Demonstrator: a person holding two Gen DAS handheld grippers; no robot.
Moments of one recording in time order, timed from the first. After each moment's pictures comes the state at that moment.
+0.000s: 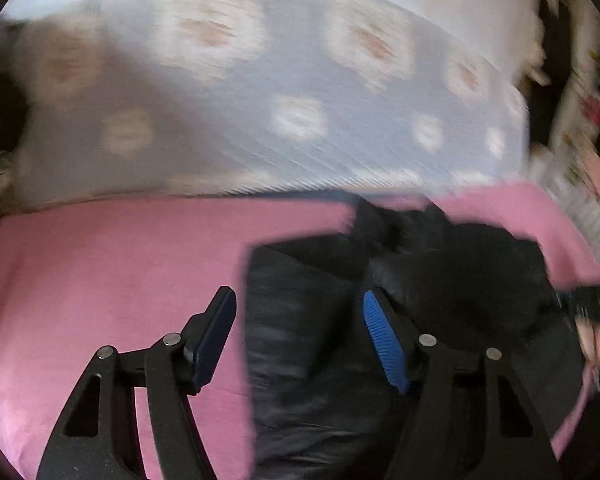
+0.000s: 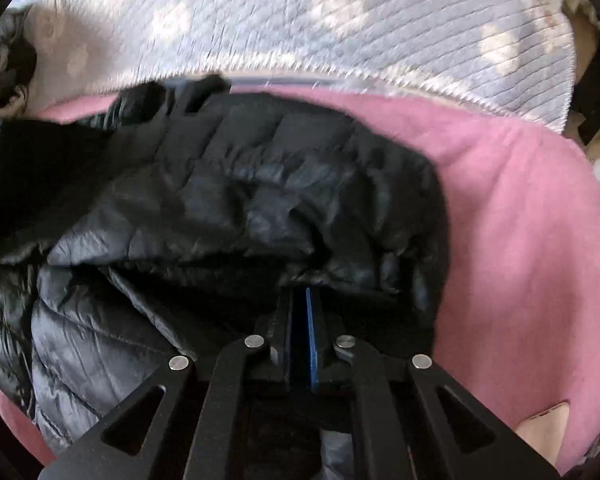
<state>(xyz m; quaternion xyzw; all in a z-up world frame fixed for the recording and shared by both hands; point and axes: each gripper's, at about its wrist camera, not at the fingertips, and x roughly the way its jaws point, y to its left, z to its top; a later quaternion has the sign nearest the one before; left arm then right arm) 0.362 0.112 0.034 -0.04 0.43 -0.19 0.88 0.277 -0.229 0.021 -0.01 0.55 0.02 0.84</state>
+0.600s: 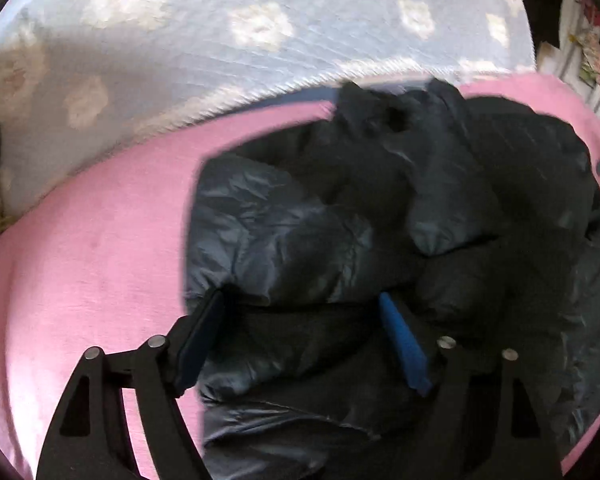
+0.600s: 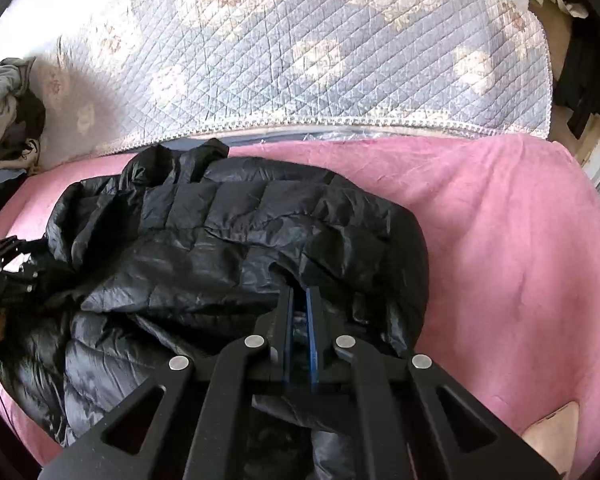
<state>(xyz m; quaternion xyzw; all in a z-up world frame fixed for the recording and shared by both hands) 0.357 0.079 -0.019 0.08 0.50 -0.15 0.85 0.276 -0.242 0.043 0.04 0.51 0.03 0.86</state>
